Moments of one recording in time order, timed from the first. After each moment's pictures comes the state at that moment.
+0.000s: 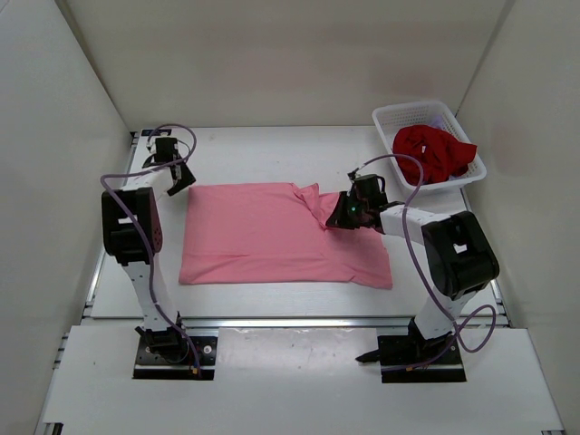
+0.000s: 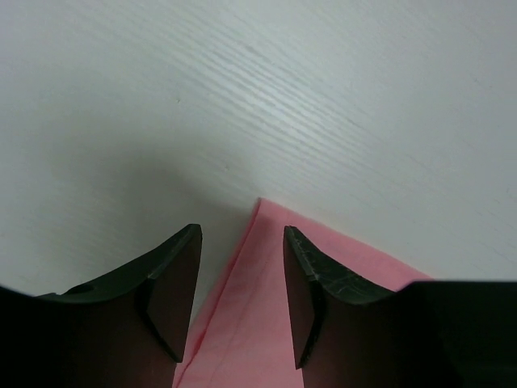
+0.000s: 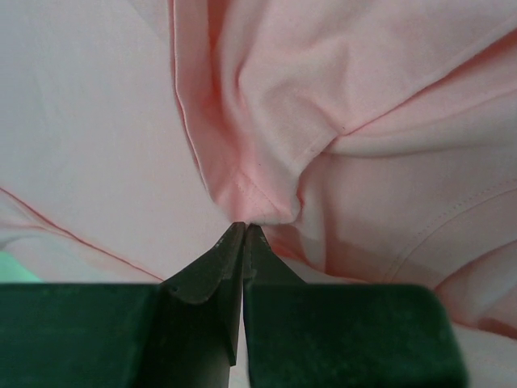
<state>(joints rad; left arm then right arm) 0.07 2.02 1.40 -0.27 -0.16 -0.46 0.35 1.72 0.91 0.02 -0.31 0.54</state>
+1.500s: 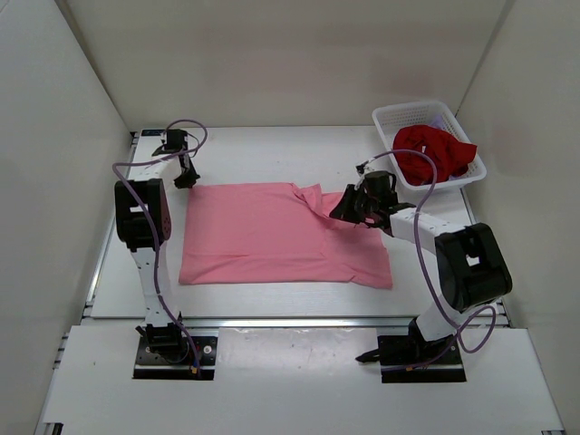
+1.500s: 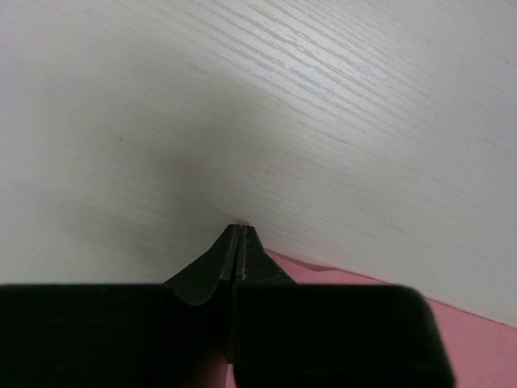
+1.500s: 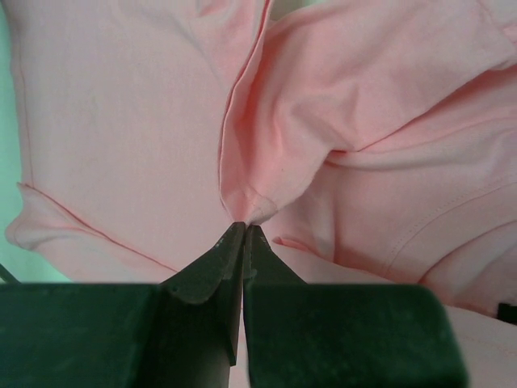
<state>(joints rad) 0.03 2.23 1.69 -0.47 -0.19 -0.34 0.32 1.61 0.87 0.07 -0.34 0.53</state>
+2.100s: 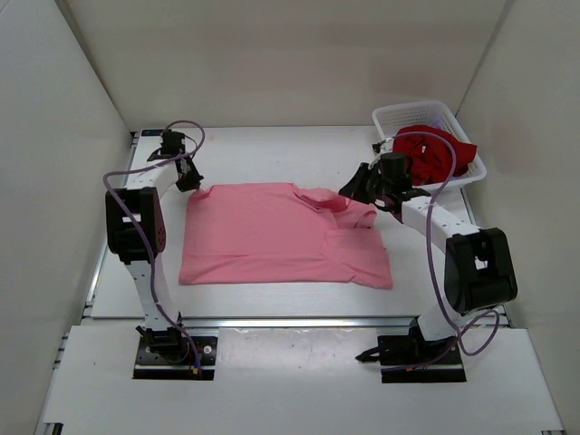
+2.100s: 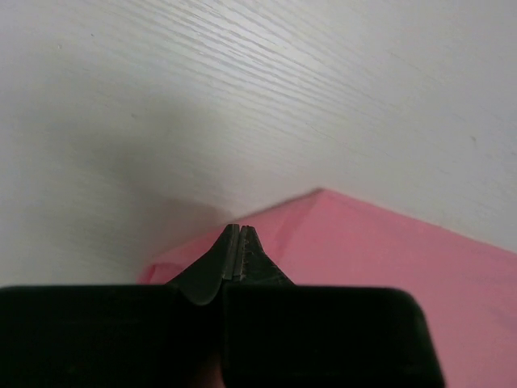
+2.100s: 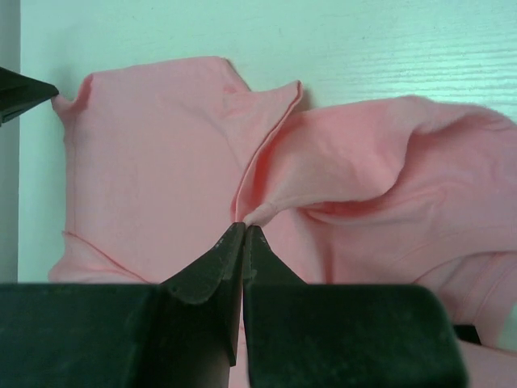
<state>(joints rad) 0.03 2.08 1.53 -0.42 -0.05 -0.42 0.23 1.59 1.00 0.02 -0.35 0.55</state>
